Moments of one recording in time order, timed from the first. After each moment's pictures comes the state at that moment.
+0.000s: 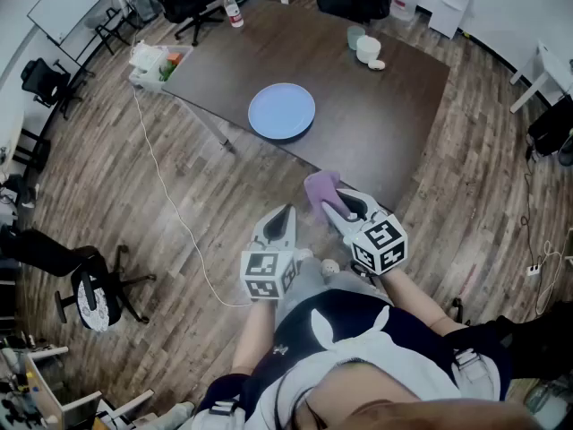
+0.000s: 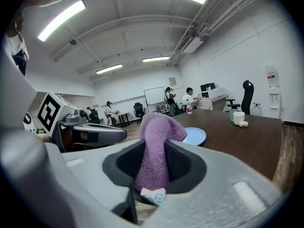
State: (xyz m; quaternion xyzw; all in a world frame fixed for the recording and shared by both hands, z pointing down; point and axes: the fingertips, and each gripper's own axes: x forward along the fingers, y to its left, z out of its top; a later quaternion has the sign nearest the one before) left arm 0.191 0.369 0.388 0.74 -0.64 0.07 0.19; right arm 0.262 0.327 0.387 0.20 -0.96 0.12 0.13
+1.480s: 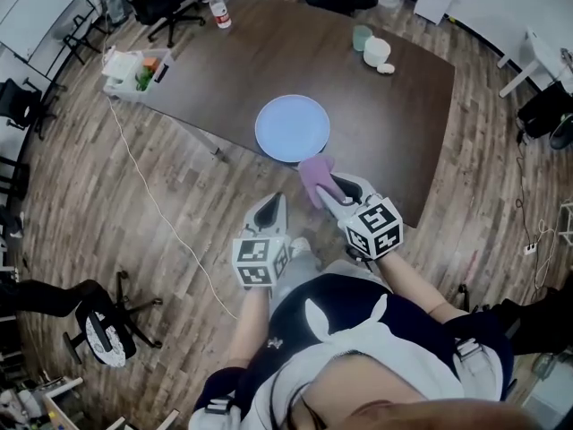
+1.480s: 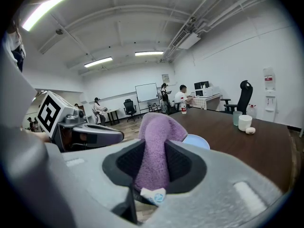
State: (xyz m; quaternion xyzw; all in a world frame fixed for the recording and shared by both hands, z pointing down) left arm 0.025 0.246 0.411 0.76 -0.61 0.08 0.22; right arm 0.109 0.206 0.399 0.26 -0.94 0.13 0.16
